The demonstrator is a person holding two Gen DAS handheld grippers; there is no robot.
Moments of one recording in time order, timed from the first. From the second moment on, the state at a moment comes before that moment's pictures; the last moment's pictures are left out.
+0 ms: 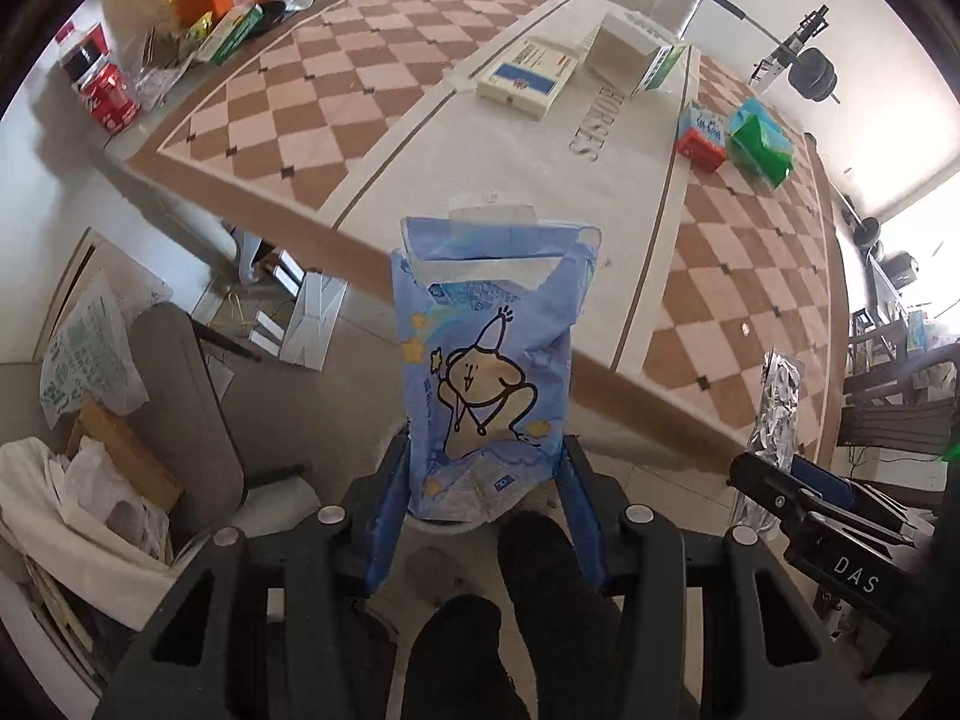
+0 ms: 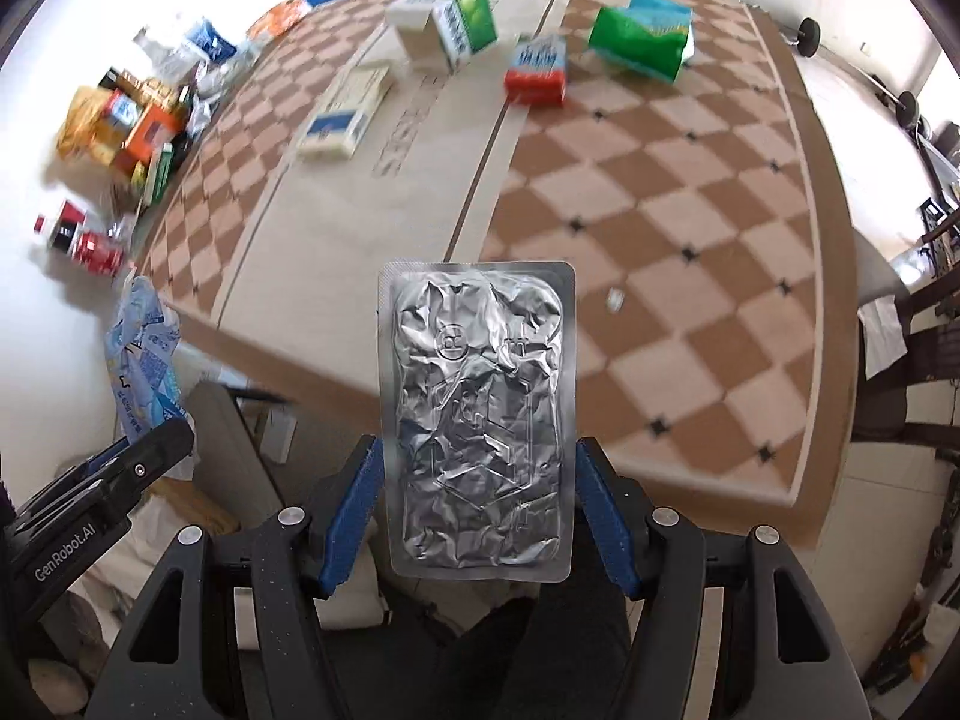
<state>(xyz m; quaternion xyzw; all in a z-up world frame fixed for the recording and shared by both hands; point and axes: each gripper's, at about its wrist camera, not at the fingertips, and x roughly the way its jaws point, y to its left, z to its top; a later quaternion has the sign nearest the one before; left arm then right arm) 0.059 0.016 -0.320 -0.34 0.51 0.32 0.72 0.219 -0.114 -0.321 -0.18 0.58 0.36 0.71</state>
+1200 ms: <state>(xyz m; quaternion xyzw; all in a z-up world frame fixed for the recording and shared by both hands) 0.039 0.035 -0.732 -0.52 0.61 0.23 0.55 0.169 -0.097 -0.811 -0.27 0.71 0.32 0.57</state>
